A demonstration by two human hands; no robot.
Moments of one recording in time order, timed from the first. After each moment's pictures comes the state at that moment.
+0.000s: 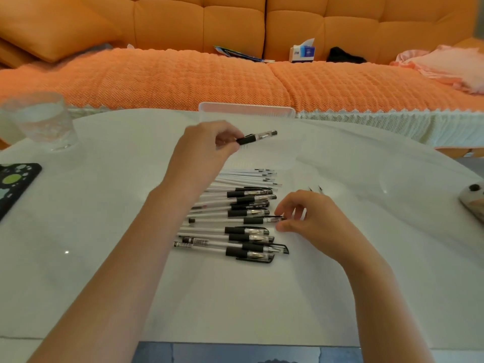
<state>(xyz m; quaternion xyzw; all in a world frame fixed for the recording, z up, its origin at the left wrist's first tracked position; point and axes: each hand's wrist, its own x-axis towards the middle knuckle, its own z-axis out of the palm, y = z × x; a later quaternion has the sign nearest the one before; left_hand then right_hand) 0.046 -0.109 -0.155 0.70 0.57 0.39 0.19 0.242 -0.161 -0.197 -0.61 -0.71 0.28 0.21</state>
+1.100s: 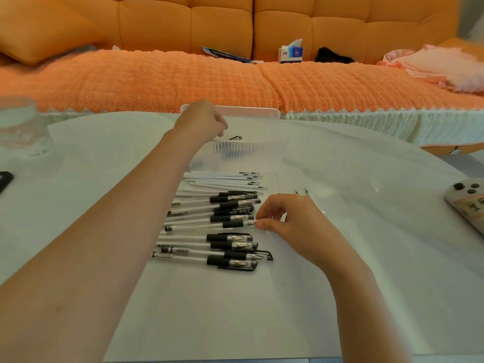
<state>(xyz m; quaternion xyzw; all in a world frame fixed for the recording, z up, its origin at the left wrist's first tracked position) 0.065 -0.001 -0.152 0.69 0.65 0.24 0.20 0.240 -0.161 -0.198 -0.60 -0.71 0.29 0.23</state>
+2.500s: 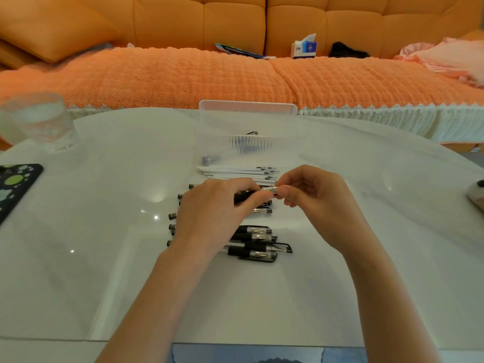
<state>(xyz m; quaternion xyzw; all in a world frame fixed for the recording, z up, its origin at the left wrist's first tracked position) 0.062 -0.165 -0.187 0.74 0.61 0.26 0.11 0.232 -0.161 -0.184 -0.53 -0.66 0.34 0.41</state>
